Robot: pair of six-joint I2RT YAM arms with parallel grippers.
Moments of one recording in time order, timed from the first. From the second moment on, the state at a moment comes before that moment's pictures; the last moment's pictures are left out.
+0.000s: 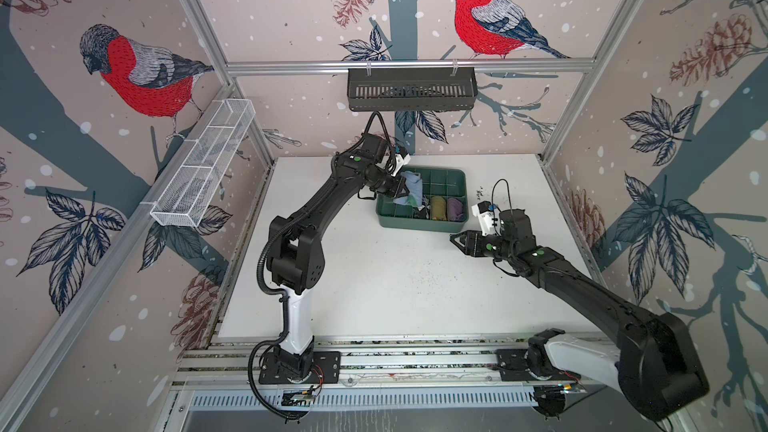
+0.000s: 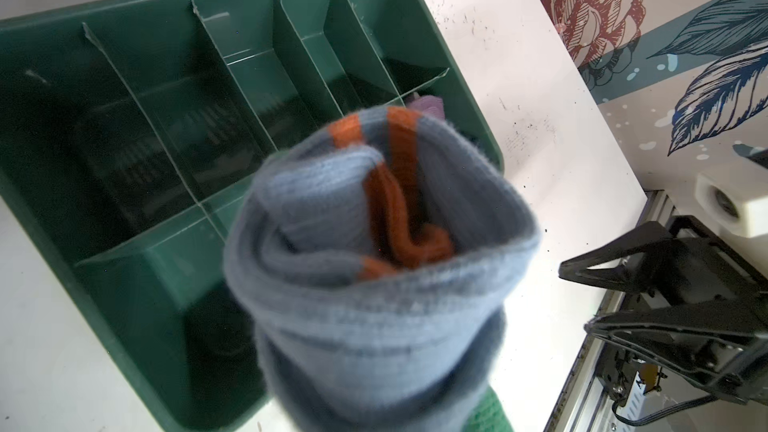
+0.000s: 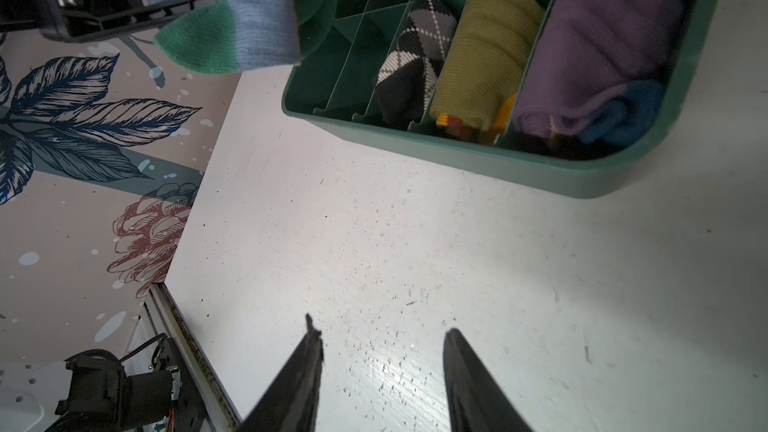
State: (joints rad) left arm -0.41 2.04 1.94 -0.91 0.53 0.02; right arm 0.36 1.16 0.62 -0.09 -0.50 0.44
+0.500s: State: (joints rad) left arm -0.37 2.31 2.22 -1.13 0.60 0.11; right arm 0.32 1.16 0.62 -0.10 -0.50 0.44
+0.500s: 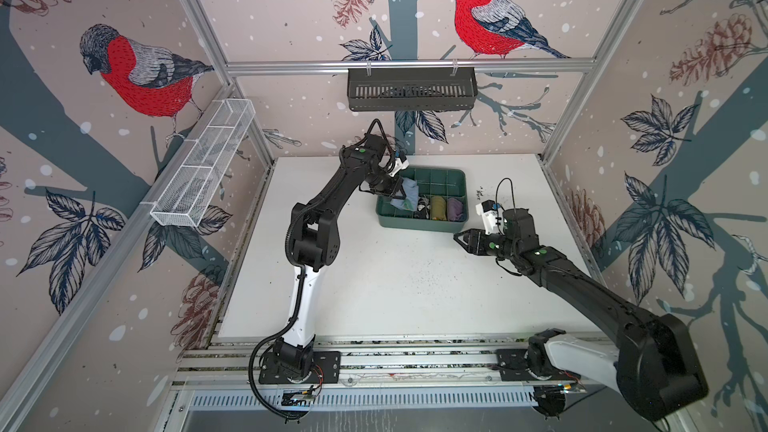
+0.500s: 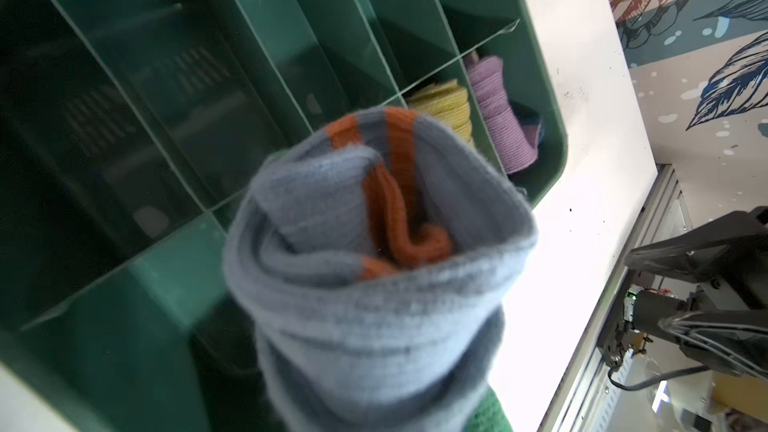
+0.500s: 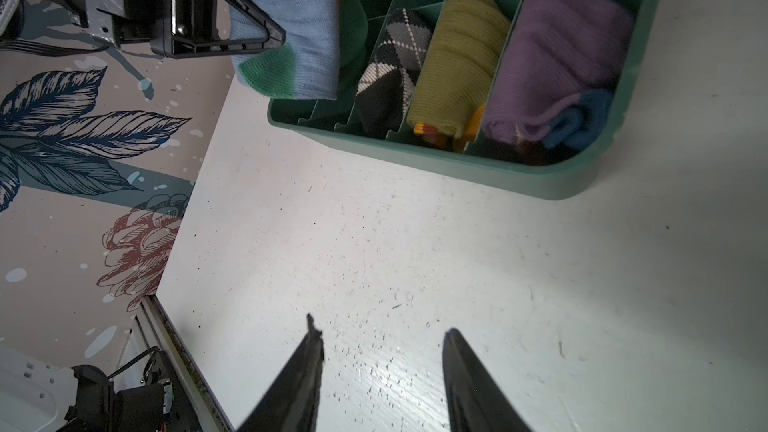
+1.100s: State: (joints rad) left arm -0.37 2.44 2.35 -1.22 0.51 0.10; right arm 0.30 1.17 0.61 -0.11 -0.51 0.42
